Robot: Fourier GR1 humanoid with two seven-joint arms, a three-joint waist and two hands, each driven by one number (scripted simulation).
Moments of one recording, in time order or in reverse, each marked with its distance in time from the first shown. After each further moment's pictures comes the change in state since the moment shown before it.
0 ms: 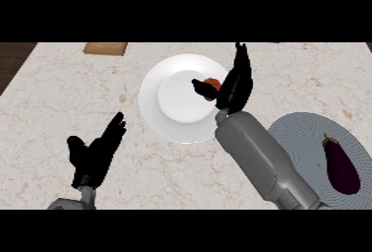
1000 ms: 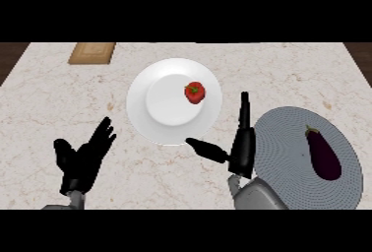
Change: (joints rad) left arm 0.045 0.010 0.068 0.002 0.003 -0.003 0.013; right arm 0.550 -0.042 0.177 -0.550 -0.413 0.144 -0.453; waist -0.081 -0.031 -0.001
